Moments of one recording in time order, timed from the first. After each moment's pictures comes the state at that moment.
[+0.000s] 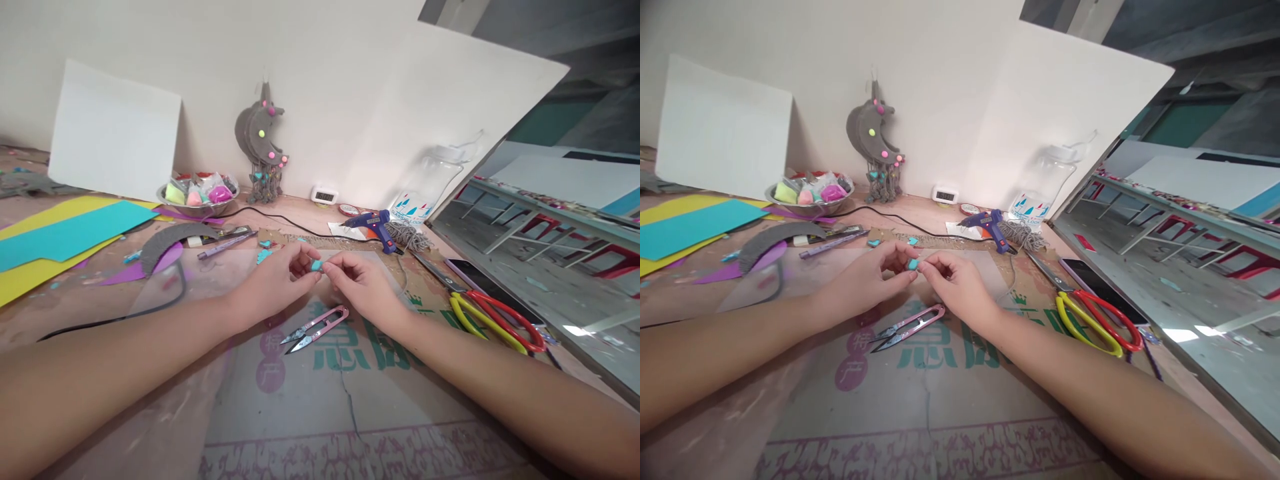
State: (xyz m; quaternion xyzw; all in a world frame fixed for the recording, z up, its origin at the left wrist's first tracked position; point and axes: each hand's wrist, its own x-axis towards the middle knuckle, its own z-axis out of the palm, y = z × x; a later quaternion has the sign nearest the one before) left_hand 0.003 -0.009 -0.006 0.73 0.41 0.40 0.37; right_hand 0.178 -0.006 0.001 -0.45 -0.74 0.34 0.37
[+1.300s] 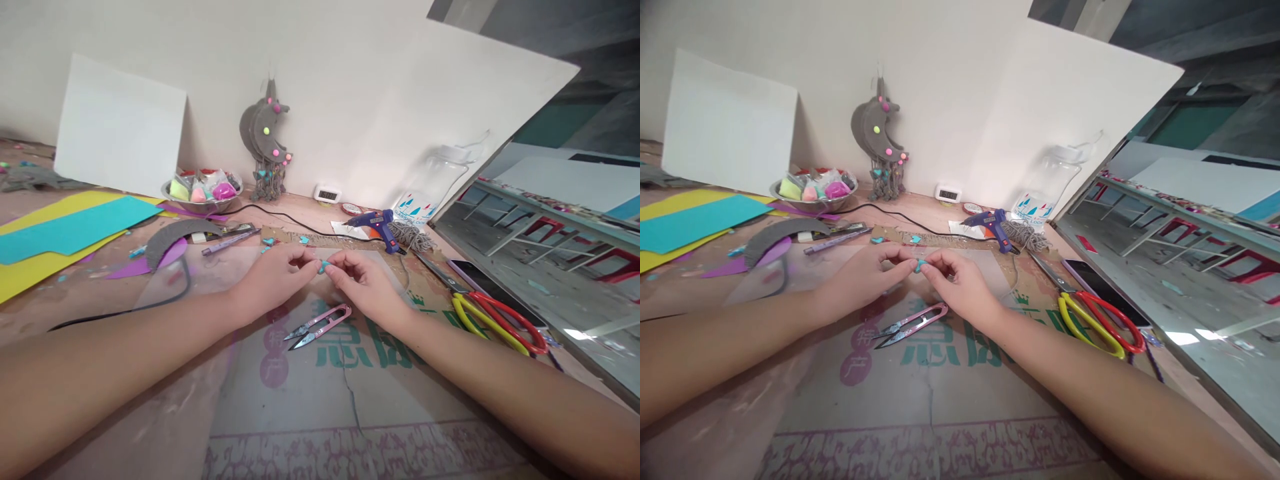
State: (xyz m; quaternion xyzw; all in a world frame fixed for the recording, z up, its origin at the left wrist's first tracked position) left_hand -0.002 -0.012 0.005 0.74 0.47 0.36 0.32; right_hand 0.180 -0.004 -0.002 -0.43 -0.75 0.34 0.36
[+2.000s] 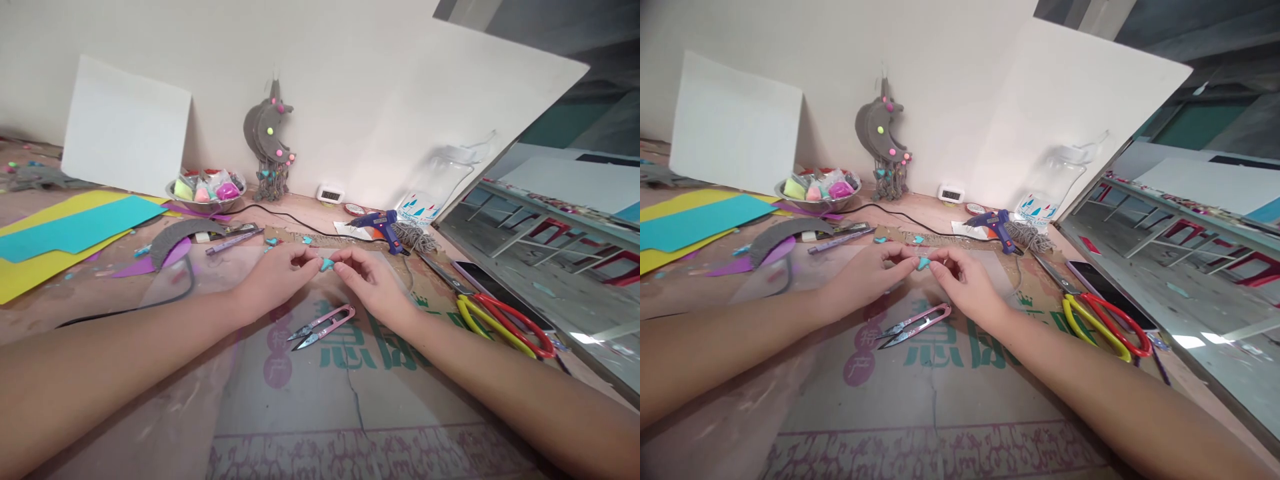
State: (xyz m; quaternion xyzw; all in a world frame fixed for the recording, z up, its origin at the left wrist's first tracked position) left_hand -0.003 -0.012 0.005 0.72 0.48 0.38 0.33; right_hand 0.181 -0.004 0.005 -0.44 -0.77 0.28 0.36
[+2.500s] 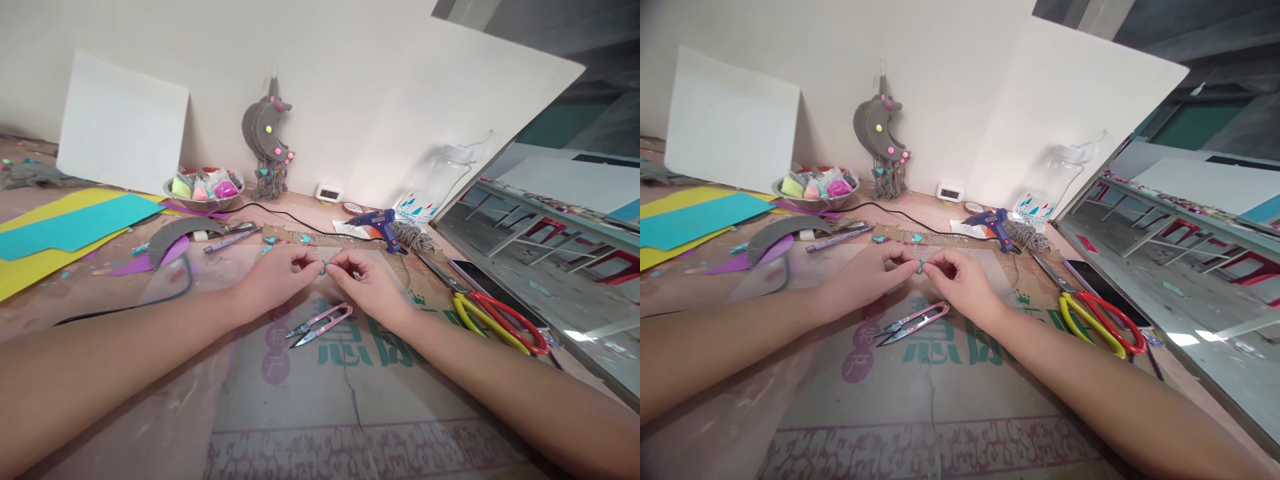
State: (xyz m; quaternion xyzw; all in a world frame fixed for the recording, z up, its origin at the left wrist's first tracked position) left_hand -0.003 -0.013 0.003 0.73 0.46 0.35 0.35; right_hand 0.178 -0.006 0.005 -0.46 -0.77 0.27 0.35
